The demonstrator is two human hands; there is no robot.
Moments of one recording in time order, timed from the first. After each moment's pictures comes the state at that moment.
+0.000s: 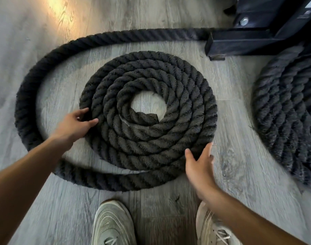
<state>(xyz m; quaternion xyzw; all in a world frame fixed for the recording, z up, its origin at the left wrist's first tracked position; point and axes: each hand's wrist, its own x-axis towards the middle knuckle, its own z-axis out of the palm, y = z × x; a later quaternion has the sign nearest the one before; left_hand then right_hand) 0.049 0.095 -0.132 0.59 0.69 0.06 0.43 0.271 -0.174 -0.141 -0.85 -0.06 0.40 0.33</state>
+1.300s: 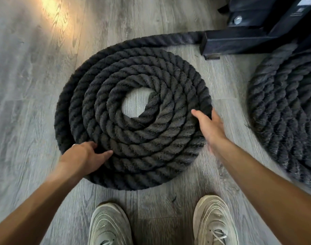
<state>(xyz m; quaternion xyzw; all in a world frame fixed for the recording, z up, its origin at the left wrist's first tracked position) 0.056 0.013 -0.118 0.71 0.63 -0.24 0.20 0.364 -0.125 -0.142 -0.84 -0.04 0.37 0.39</state>
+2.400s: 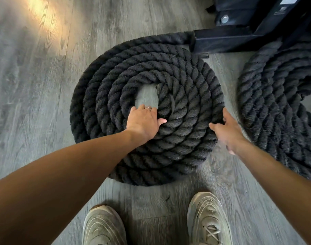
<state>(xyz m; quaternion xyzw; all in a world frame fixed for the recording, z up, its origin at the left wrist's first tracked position) 0.240 0.006 -0.153 0.93 0.31 -0.20 -0.01 0.430 -0.178 -0.160 -0.84 -0.08 0.38 0.38</state>
